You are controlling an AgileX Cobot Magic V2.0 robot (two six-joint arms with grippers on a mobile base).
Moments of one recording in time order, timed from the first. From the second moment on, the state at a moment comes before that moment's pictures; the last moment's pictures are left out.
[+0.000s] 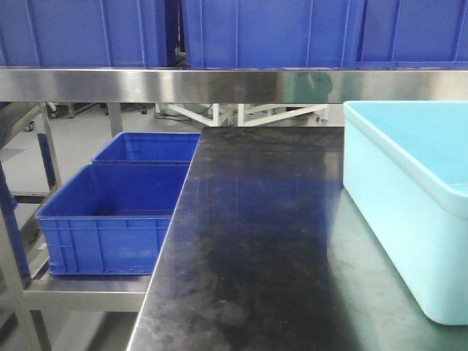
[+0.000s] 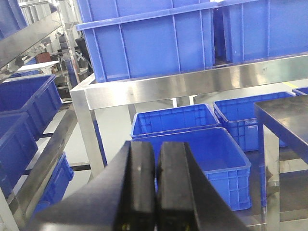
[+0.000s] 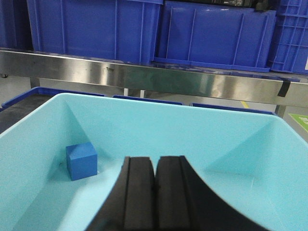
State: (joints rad) left arm -0.07 -0.01 0.01 -0.01 0.03 0.14; right arm 0.03 -0.01 0.03 -0.10 0.03 0.05
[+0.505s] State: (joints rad) left arm -0.07 -0.01 0.01 -0.01 0.03 0.14; right arm 0.03 -0.01 0.03 -0.10 0.03 0.05
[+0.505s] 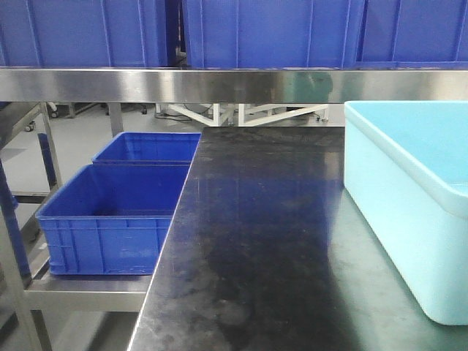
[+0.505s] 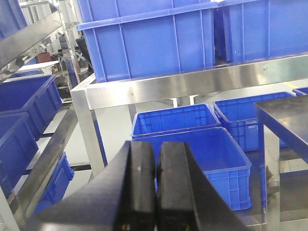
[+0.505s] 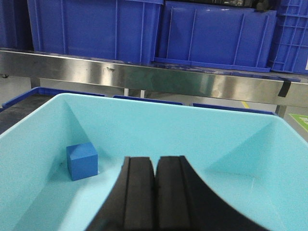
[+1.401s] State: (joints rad) left arm -0.07 -0.01 0.01 -0.01 0.03 0.14; right arm 0.03 0.66 -0.46 -0.07 0.06 0.09
